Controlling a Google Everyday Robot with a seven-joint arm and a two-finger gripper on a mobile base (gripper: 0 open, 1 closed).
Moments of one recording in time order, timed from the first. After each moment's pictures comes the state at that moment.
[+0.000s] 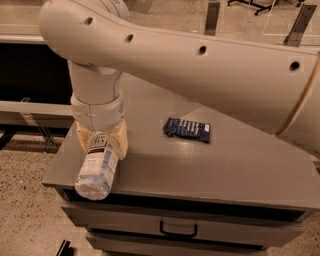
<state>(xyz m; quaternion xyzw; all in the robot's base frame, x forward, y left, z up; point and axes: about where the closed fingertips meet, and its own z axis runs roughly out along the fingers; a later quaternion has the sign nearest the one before) 0.452 0.125 0.844 -1.00 0.05 0.02 0.06</state>
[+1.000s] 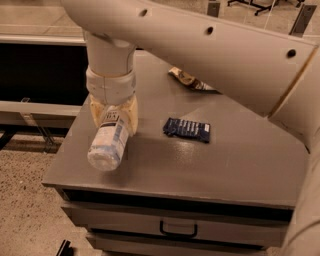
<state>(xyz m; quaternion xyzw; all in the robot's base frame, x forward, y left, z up) 0.504 0.104 0.868 -1.00 0.07 0.01 0.06</state>
